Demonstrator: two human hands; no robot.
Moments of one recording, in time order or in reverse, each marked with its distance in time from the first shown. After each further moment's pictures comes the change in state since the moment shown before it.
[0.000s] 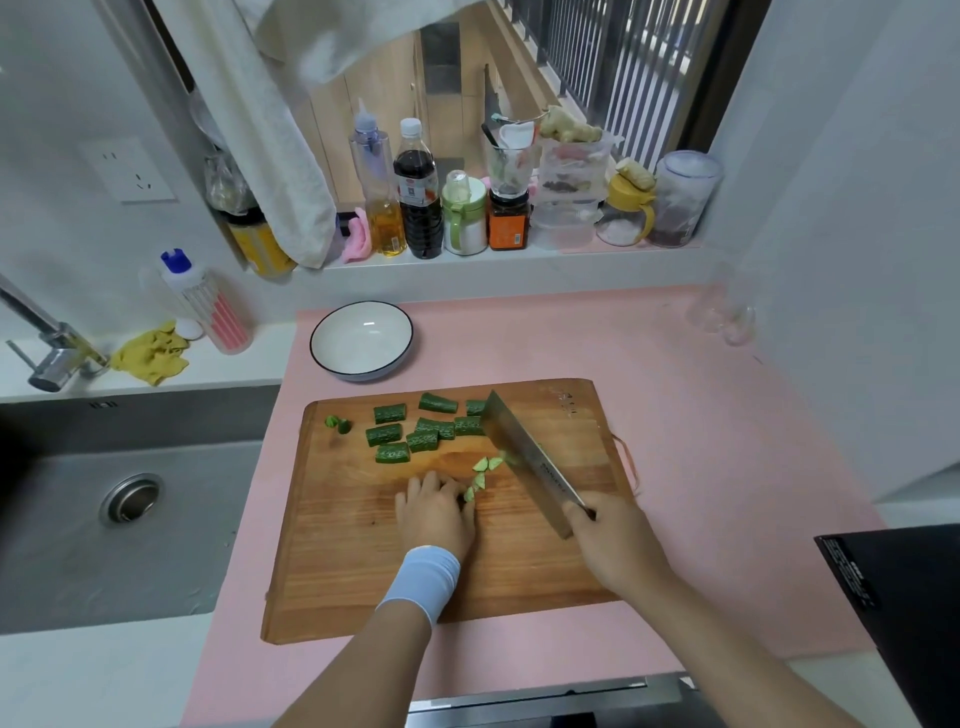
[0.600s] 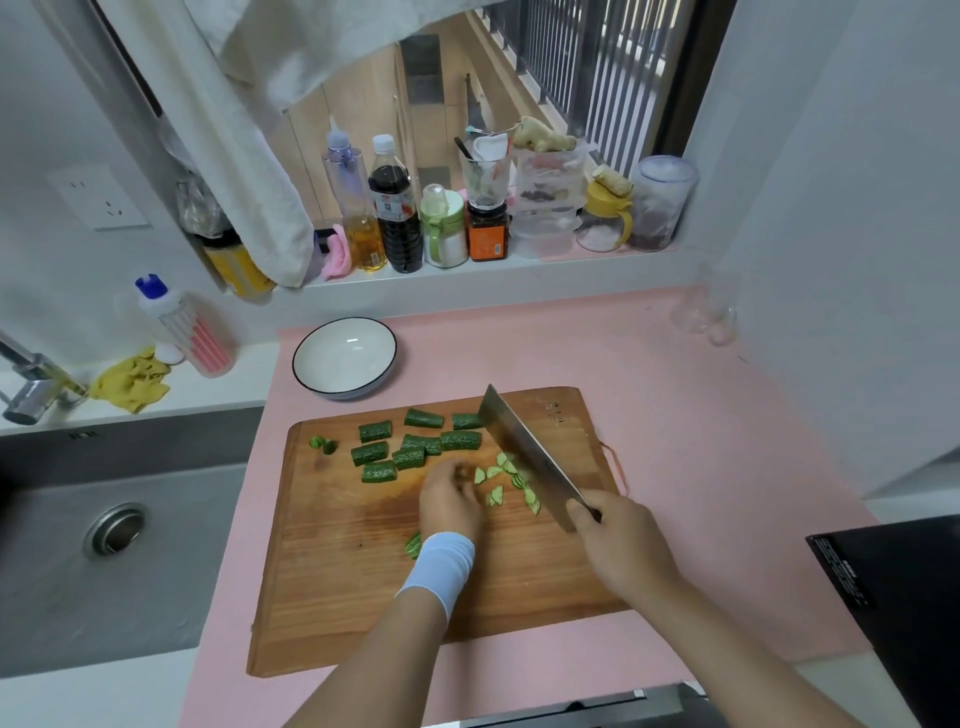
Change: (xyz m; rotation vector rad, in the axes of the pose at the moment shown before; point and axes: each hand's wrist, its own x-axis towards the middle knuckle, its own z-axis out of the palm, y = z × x) left_hand 0.027 0.040 -0.002 -0.652 0.051 -0.170; right_hand 0.006 0.010 -0.015 0.045 0.072 -0.054
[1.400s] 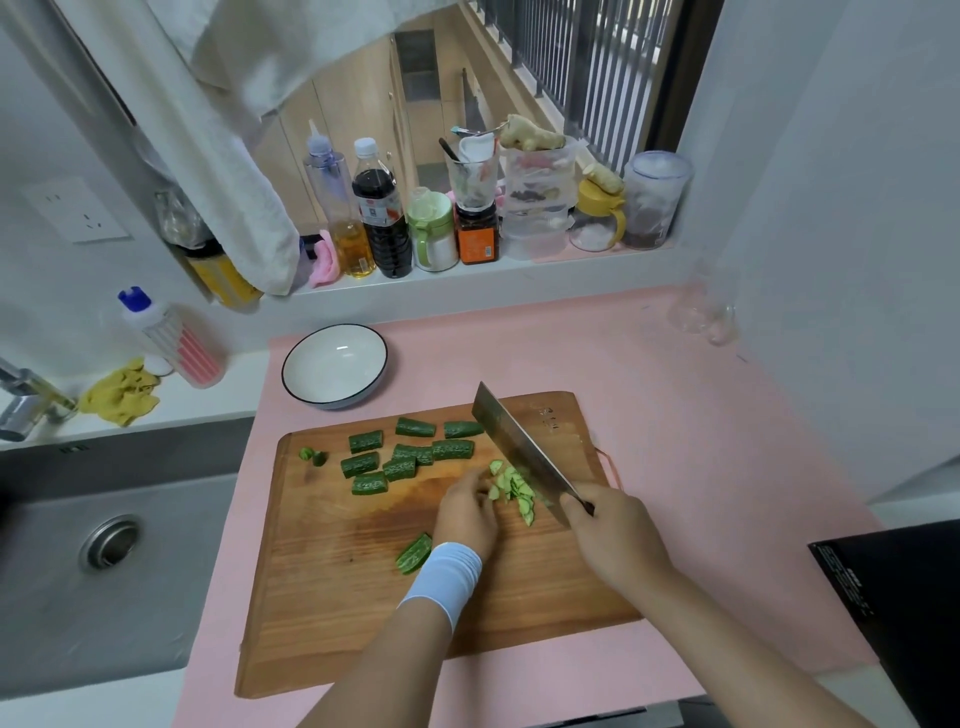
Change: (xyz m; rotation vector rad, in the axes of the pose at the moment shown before) left_hand -0.001 0.008 0.016 0.056 -0.177 0.120; right_hand 0.022 -0.002 -0.006 0.030 -0.029 -0.040
